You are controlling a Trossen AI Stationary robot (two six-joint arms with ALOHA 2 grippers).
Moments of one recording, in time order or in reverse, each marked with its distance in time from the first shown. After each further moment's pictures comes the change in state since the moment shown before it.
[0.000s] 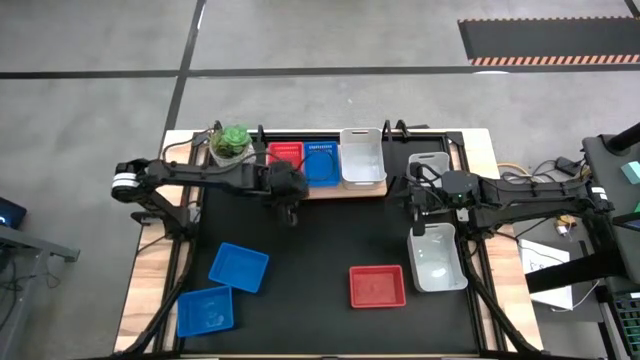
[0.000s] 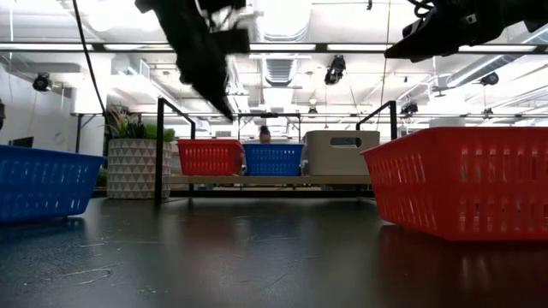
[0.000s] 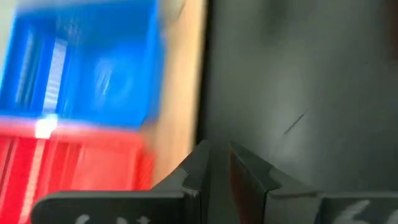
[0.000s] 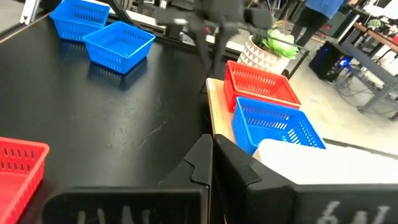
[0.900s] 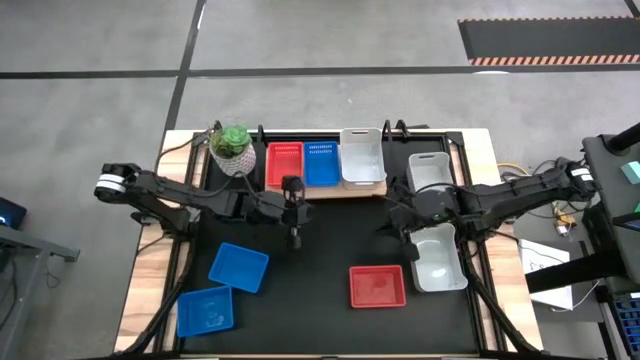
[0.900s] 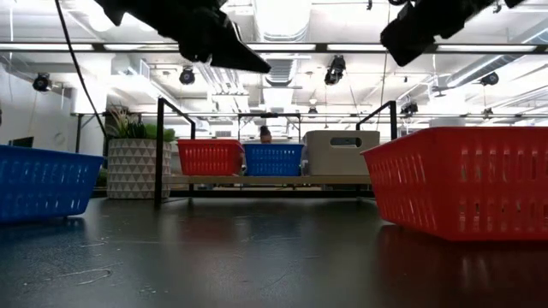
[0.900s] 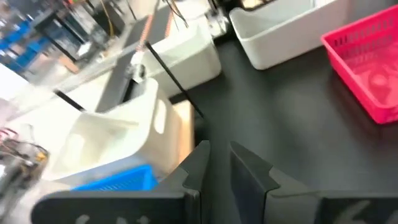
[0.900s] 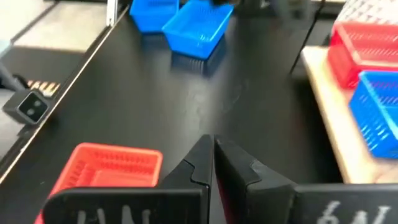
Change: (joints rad) left arm -0.173 -0.130 -0.308 0.766 -0.098 0.312; right arm 0.207 0.301 0.193 -0.097 -0.069 0.318
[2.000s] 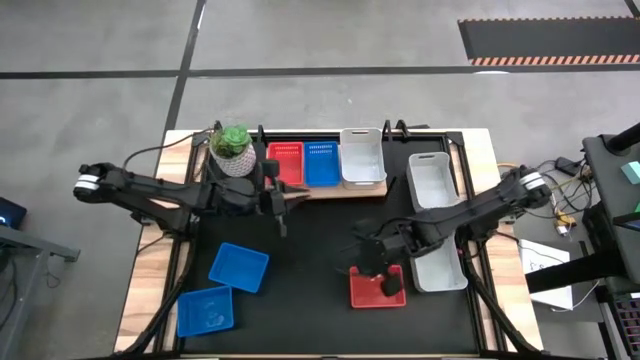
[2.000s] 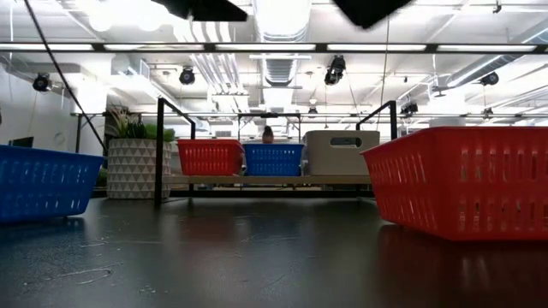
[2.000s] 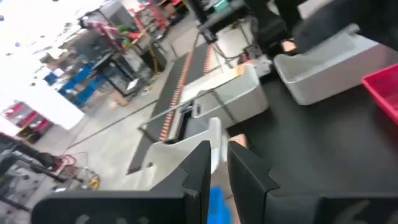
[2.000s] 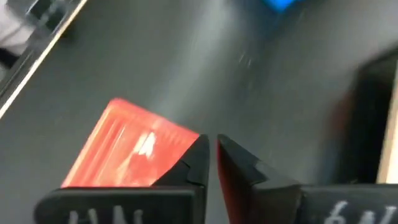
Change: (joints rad) left arm -0.006 -0.240 -0.010 -0.025 -0.092 0.139; right arm 0.190 0.552 0.617 -0.497 0.076 -0.178
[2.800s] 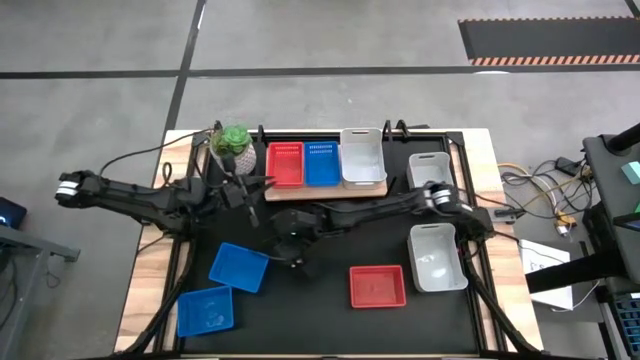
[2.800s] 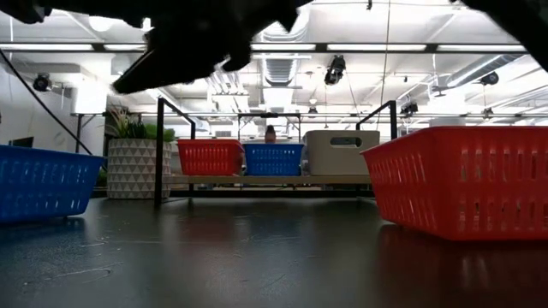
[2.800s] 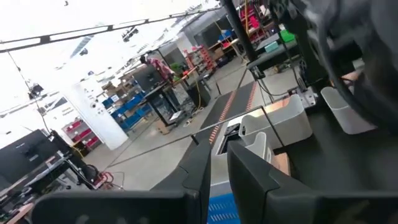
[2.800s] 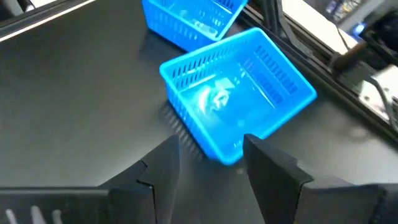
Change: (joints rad) left arm 0.000 -0.373 -0.356 0.281 -0.086 0.074; right arm -0.247 0.676 0.607 0.333 -0.319 -0.423
